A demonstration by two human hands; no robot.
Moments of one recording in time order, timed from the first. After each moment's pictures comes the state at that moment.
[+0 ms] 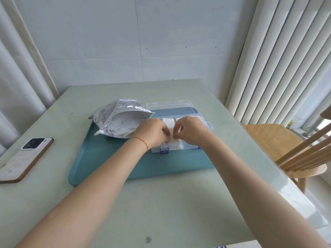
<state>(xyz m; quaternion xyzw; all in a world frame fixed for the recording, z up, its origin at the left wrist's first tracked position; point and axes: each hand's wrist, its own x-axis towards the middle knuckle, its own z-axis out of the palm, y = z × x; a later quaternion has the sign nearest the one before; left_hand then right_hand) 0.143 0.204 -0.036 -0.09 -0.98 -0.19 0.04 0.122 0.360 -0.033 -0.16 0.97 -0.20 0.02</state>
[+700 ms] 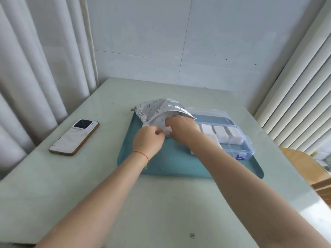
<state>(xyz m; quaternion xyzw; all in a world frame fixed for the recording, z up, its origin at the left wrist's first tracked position) 0.199 0.092 -0.068 0.14 -0.89 -0.41 0.14 0.119 0.206 -0.033 -0.30 0.95 0.04 -0.05</state>
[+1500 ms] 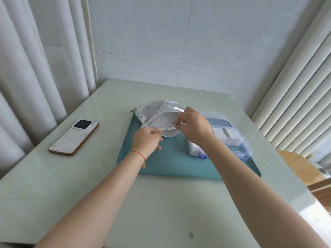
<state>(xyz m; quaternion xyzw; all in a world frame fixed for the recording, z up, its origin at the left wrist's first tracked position) 0.201 0.089 -0.065 0.18 -0.78 -0.59 0.10 0.128 0.240 -0.020 -0.26 0.94 -0.20 -0.11</state>
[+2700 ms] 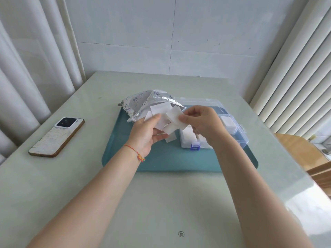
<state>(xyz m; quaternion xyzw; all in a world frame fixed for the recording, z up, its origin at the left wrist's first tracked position) 0.188 0.123 -0.055 0.12 -0.54 -0.83 0.06 0.141 0.293 -0.019 -0.10 0.81 -0.58 0.05</state>
